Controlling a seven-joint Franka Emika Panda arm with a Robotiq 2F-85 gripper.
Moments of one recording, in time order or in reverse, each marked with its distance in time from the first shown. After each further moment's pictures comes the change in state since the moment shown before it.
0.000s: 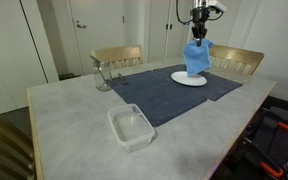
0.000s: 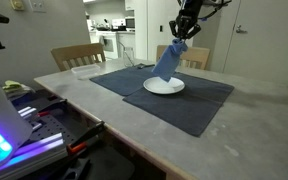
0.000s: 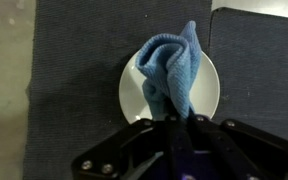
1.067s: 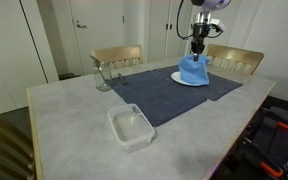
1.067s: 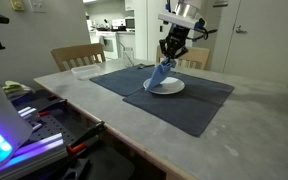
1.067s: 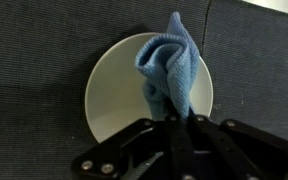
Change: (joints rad) arm -0.006 -0.025 0.007 -0.259 0.144 0.269 -0.151
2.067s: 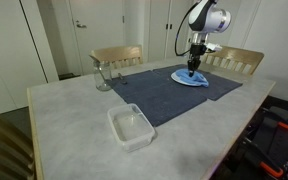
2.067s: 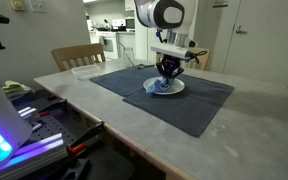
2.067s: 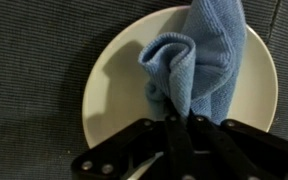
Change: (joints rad) arm 0.003 0.079 0.037 -0.169 -0.012 0.418 -0.027
